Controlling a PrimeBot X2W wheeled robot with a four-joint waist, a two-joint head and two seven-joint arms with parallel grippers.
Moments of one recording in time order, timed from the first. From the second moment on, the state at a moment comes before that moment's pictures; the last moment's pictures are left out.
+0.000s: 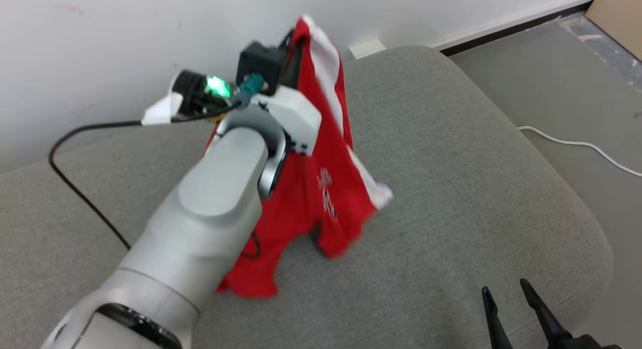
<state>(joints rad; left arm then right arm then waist) -1.12 0.05 -0.70 0.90 -0.37 0.19 -0.26 0.03 -0.05 0.10 0.19 0.11 0.13 -0.26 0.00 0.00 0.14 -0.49</state>
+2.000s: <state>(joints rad) 0.14 0.05 -0.18 0.20 -0.15 0.11 -0.26 0.15 -0.05 0.00 0.17 0.05 0.13 -0.26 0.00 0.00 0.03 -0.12</state>
